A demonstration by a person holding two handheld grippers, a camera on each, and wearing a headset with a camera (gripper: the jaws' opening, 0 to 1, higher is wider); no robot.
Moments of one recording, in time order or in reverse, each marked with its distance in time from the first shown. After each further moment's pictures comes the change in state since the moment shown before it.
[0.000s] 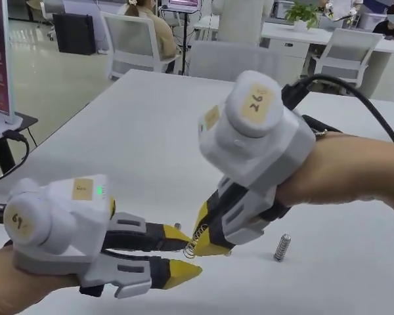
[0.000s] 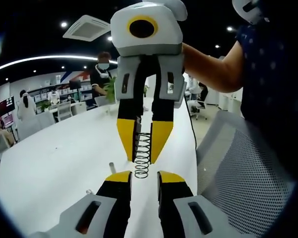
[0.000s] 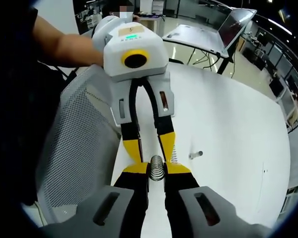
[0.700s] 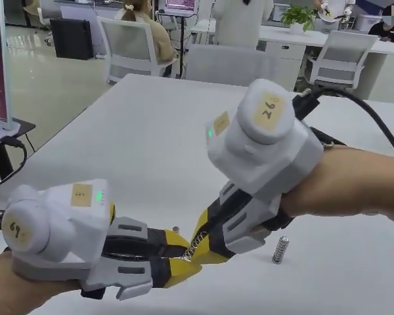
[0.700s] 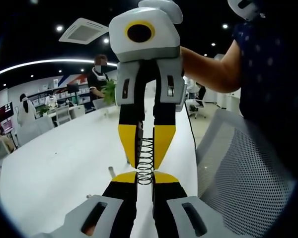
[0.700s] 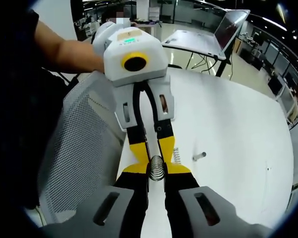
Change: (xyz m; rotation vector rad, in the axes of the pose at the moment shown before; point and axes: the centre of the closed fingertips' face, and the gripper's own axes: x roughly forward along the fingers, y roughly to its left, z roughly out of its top) left arm 0.003 -0.004 0.007 0.042 -0.009 -0.011; right arm 0.000 0.007 0.005 0.030 -0.054 0.004
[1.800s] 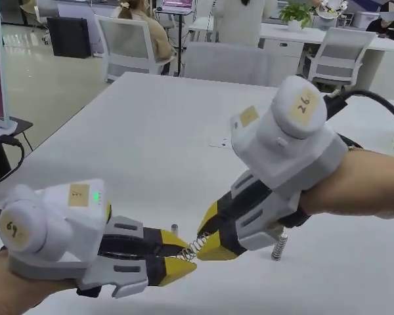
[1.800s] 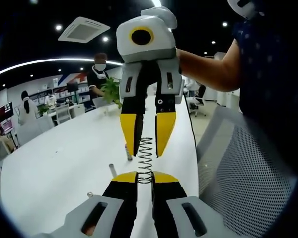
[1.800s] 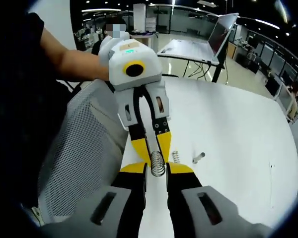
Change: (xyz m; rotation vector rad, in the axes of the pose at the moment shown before) left arm 0.000 0.001 -0.005 0.007 0.015 -0.001; right arm -0.011 -0.002 -0.006 0.048 -0.134 0.008
